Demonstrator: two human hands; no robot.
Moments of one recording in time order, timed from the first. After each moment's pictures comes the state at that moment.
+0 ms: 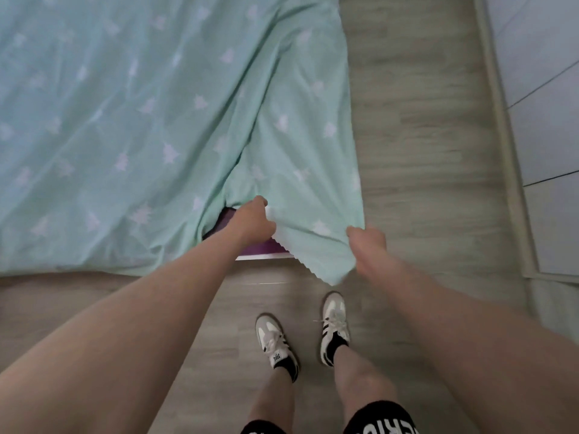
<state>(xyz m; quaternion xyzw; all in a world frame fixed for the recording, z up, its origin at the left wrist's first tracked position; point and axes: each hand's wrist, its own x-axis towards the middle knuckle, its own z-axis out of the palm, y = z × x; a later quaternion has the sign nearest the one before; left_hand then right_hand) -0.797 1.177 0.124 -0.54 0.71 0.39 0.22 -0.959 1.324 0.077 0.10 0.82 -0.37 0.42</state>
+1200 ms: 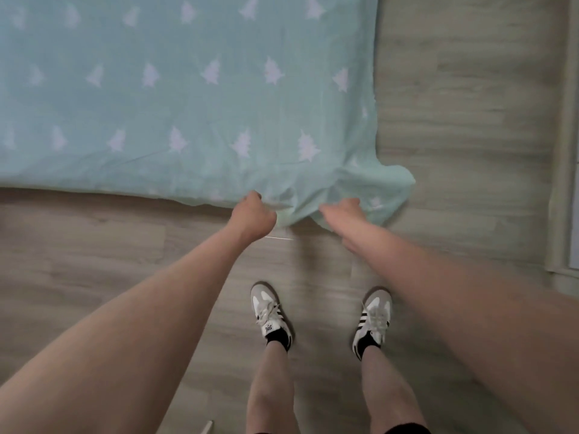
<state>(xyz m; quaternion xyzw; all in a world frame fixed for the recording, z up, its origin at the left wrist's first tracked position) -0.826 1.317 0.030 -0.66 0.61 0.39 0.18 -0.980 1.385 -0.015 -0.08 0.84 -0.19 0.50</state>
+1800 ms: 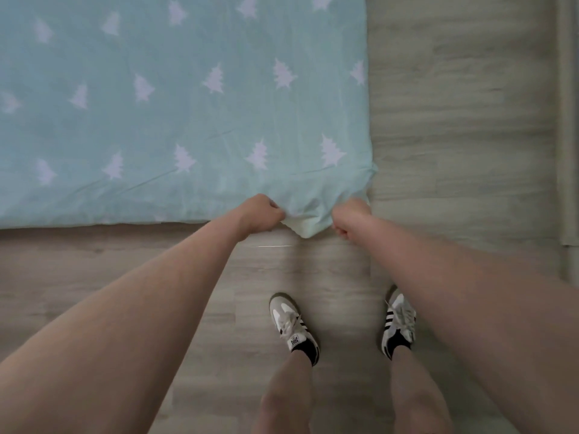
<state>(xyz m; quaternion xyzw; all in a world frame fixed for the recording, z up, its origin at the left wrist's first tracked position) -0.783 1.234 -0.004 -0.56 0.62 0.48 0.26 -0.935 1.332 -0.055 -0.07 0.84 -0.09 0.53</state>
